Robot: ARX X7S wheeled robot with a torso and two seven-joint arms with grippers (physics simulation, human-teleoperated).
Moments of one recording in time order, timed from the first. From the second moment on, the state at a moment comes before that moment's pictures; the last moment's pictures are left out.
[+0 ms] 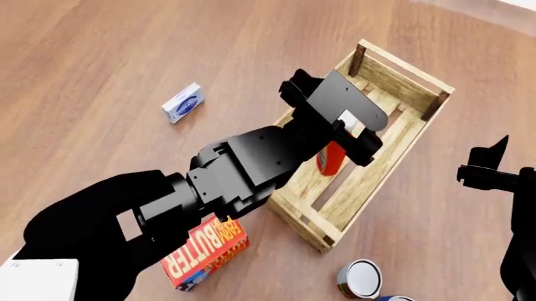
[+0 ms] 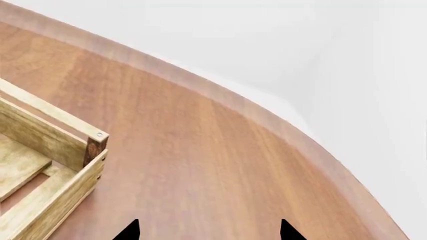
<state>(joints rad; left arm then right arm) -1.43 0.00 1.55 -0.65 -1.04 0.01 -0.19 0.45 0.48 0.18 -0.63 0.21 1.13 0.41</state>
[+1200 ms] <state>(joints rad) -1.50 -0.47 1.51 -0.26 -1.21 0.12 -0.49 0.36 0.55 0.21 -0.76 0.30 1.04 0.29</state>
